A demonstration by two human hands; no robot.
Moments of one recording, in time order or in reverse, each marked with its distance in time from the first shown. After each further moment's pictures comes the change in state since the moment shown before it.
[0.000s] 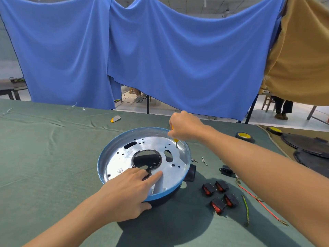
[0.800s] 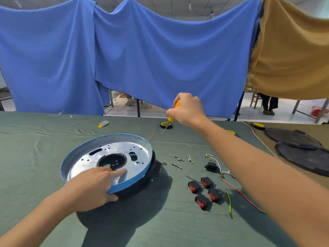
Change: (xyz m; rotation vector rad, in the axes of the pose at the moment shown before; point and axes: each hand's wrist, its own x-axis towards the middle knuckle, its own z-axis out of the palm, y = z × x) left_hand 0.000 -0.050 -0.001 0.029 -0.187 -0.222; right_hand -0.025 0.025 -0.045 0.472 0.377 0.294
